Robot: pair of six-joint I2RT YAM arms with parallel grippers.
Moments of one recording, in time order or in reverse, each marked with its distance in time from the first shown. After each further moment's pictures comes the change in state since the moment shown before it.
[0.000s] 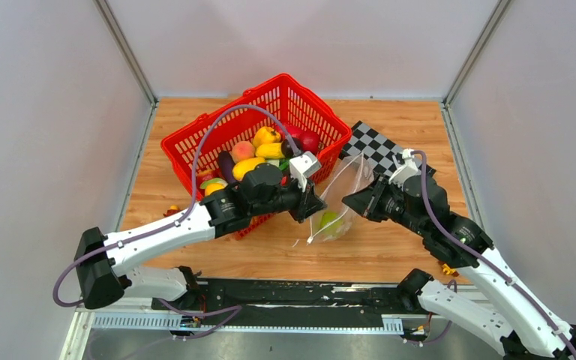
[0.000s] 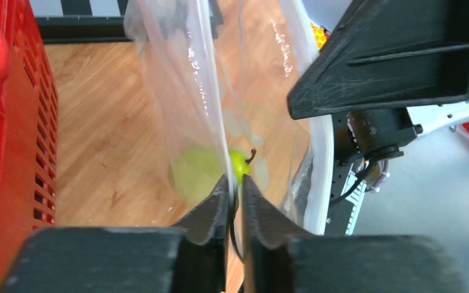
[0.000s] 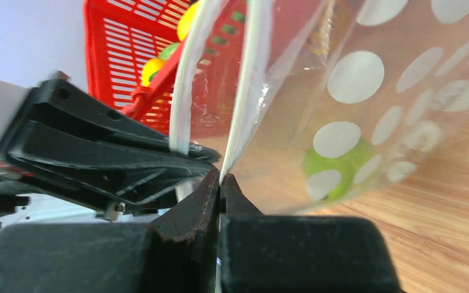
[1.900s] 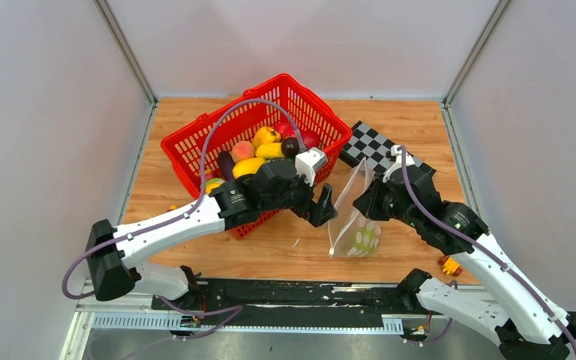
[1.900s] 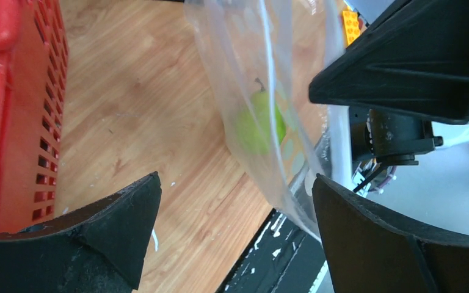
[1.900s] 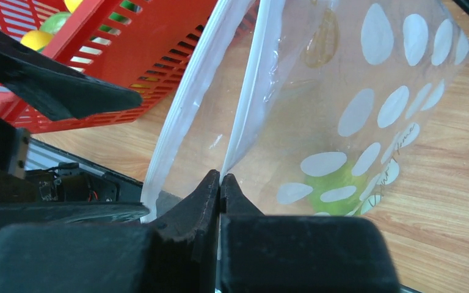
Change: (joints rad) left arm -0.012 0.104 0.148 -0.200 -0.071 -0.085; right arm -0.002 0.114 0.134 -0.271 0.137 -0.209
